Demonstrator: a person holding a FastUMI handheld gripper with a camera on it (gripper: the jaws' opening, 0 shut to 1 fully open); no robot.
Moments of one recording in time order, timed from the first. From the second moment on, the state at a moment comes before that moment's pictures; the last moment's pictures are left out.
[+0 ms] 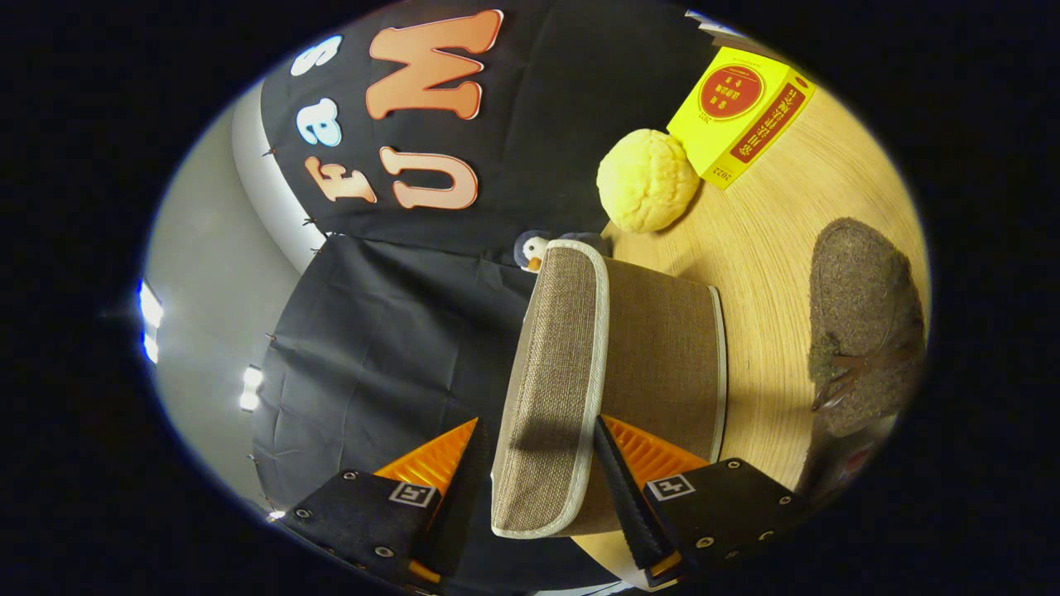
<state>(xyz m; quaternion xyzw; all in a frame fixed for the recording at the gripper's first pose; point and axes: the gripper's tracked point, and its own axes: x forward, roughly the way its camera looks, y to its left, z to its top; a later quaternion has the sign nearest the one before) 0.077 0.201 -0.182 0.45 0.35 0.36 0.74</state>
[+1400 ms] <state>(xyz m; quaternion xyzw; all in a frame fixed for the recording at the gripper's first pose) 0.068 0.425 -0.064 0.28 0.29 0.39 0.83</state>
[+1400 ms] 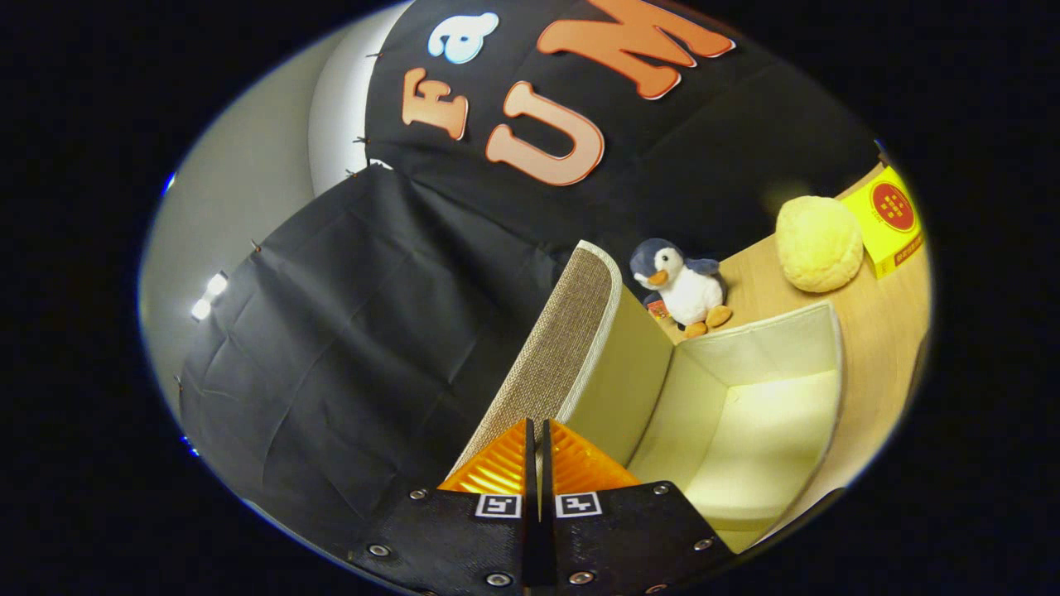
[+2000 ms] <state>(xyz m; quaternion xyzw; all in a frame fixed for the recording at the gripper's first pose) 0.064 0.472 -0.113 0.10 0.30 0.36 0.88</state>
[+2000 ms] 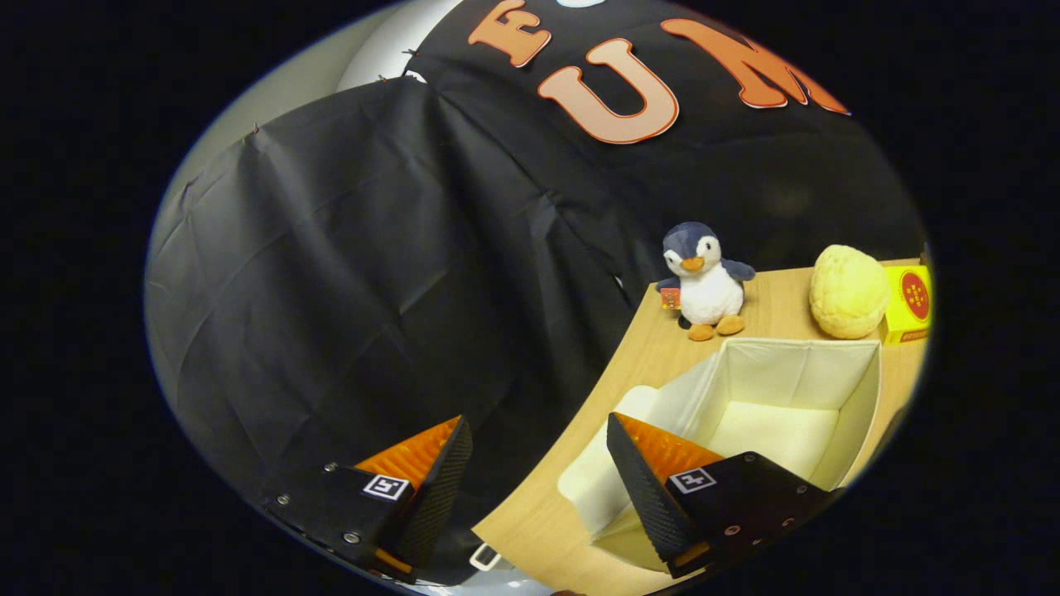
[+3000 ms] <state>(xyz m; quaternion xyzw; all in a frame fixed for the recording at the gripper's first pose) 0.078 0.130 -0.164 0.00 0.26 0.08 0.96</state>
